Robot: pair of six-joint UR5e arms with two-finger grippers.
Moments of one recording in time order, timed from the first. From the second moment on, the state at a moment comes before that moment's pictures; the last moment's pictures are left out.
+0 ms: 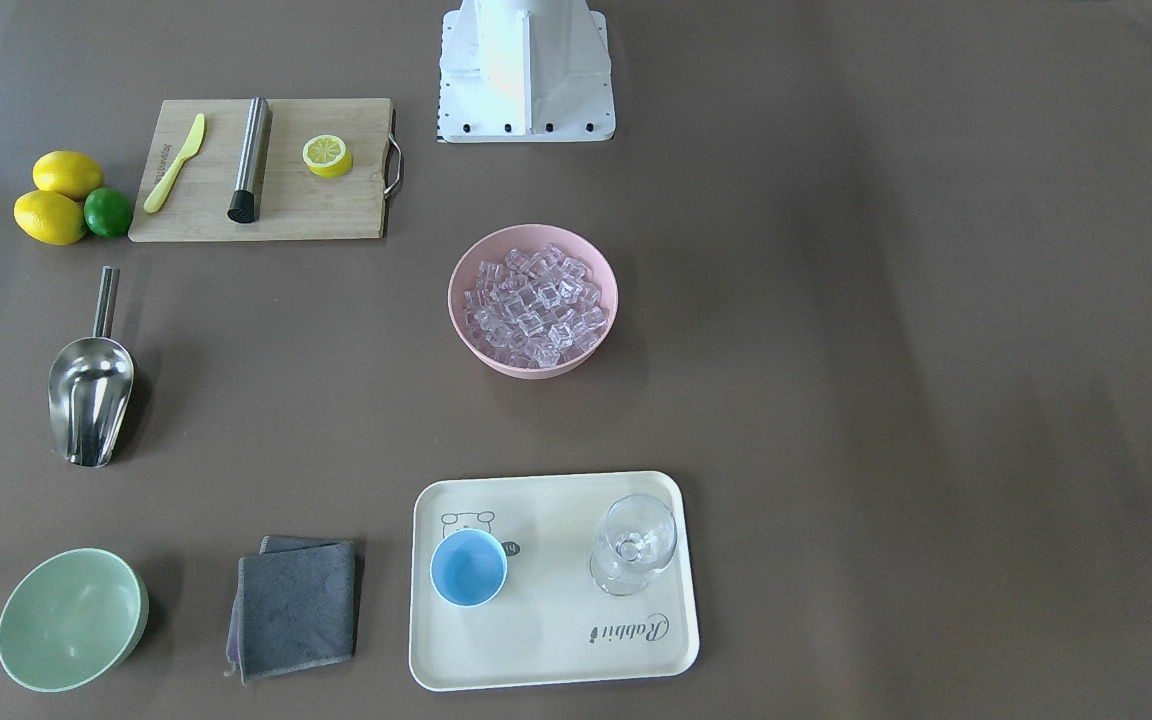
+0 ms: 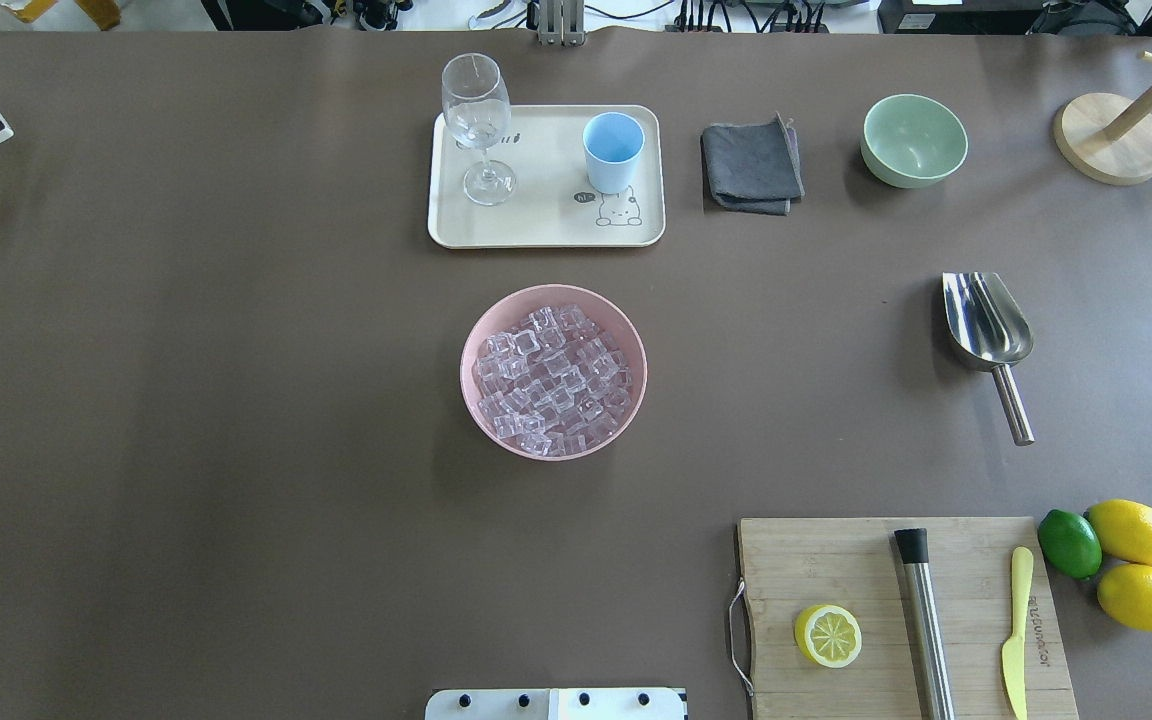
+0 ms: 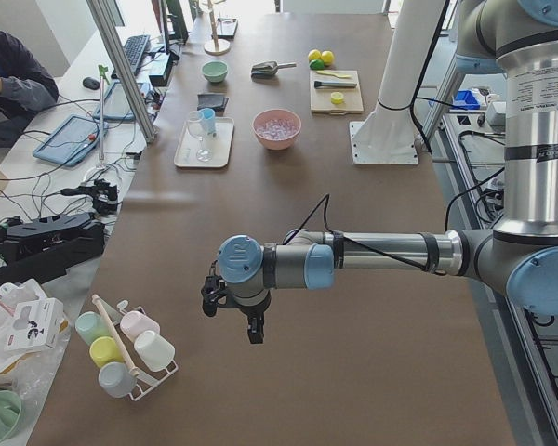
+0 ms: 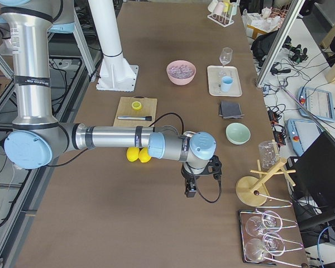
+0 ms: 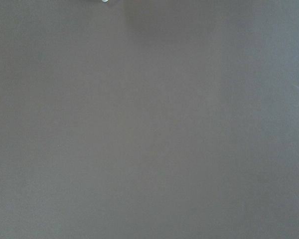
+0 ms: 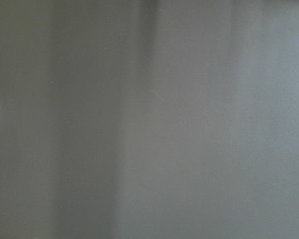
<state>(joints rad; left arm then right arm) -1.57 -1.48 -1.65 -1.53 -2.39 -0.02 1.56 -1.57 1.61 -1.70 2.34 -0.18</state>
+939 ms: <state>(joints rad) -1.57 -1.48 -1.66 -1.53 -2.39 -0.02 1.56 -1.57 1.62 -1.70 2.37 -0.17</state>
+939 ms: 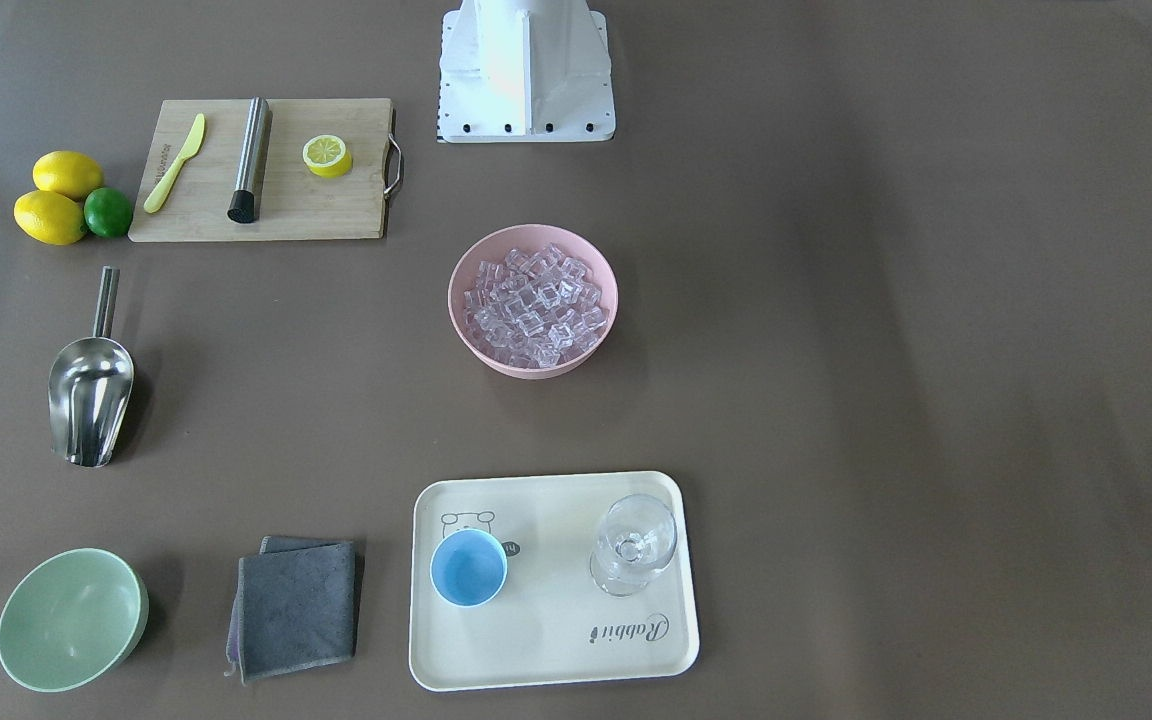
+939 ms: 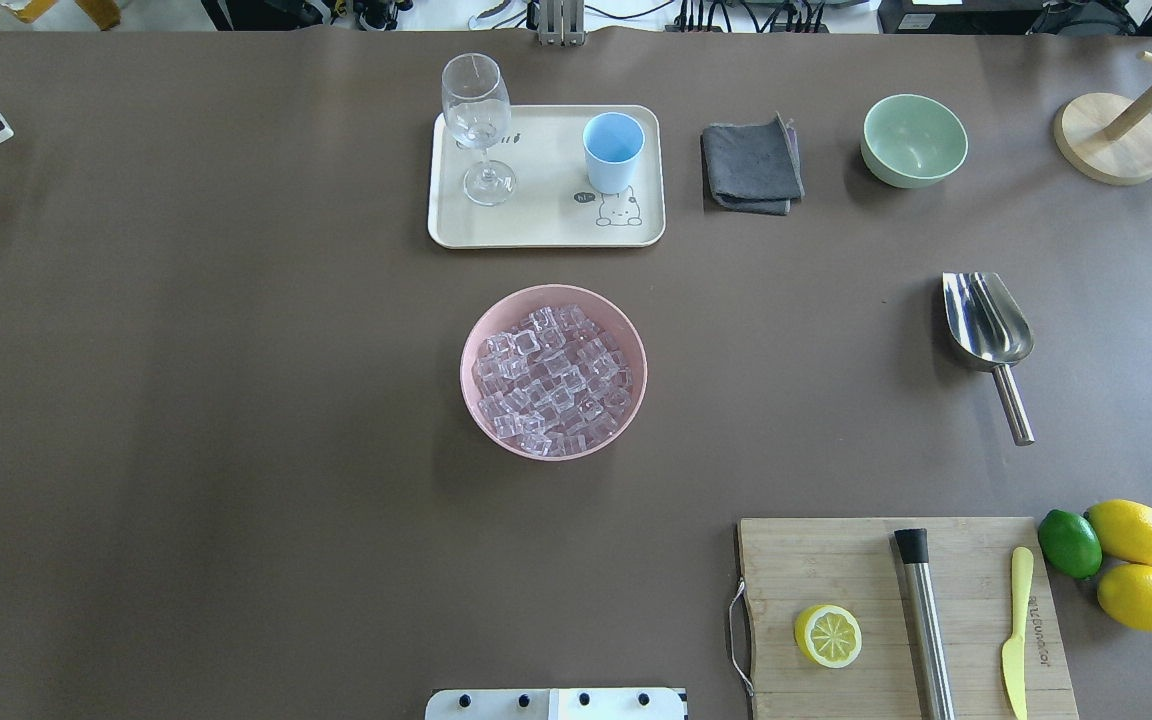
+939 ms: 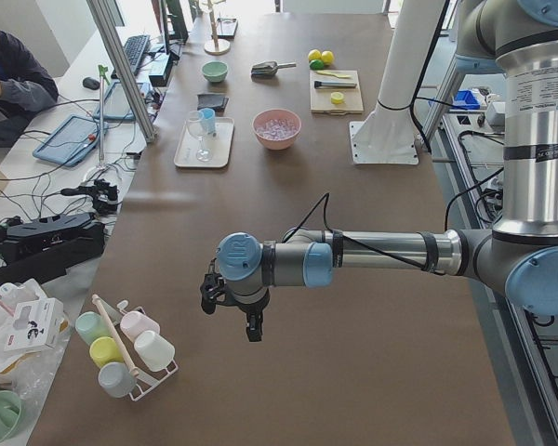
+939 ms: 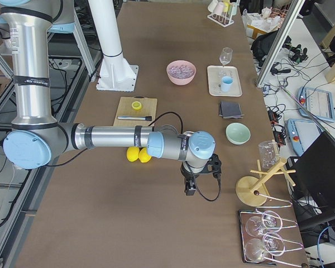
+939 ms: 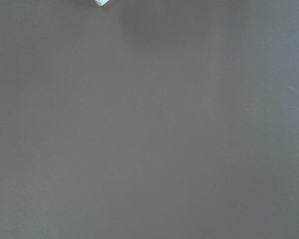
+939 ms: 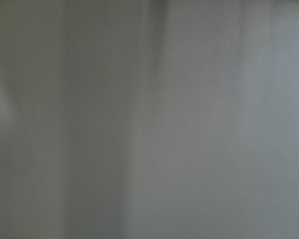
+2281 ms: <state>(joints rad) -1.58 -1.48 -1.65 -1.52 -2.38 -0.02 1.10 -1.65 1.78 -1.21 2.38 0.74</state>
